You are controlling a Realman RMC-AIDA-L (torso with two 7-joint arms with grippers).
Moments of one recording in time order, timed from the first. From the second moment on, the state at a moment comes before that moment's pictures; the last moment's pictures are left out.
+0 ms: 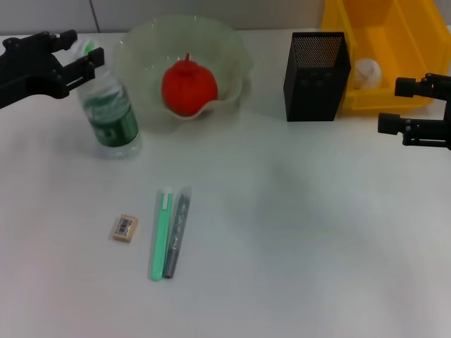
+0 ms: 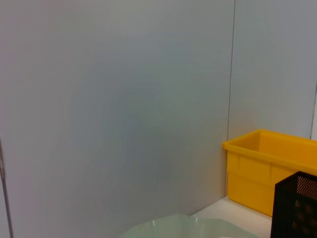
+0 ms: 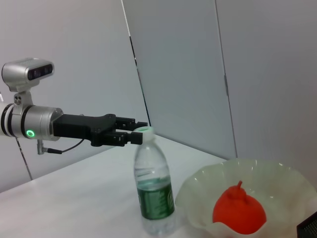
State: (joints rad) left arm -0.26 -2.07 1.04 1.13 1.69 1.11 -1.58; right arm 0.32 2.08 -0.72 -1.18 -1.85 -1.73 1.68
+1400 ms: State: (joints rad) left arm -0.06 -1.98 0.67 0.91 1.67 1.84 -1.25; right arm 0.90 2.08 -1.42 -1.38 -2.32 -1.77 2.64
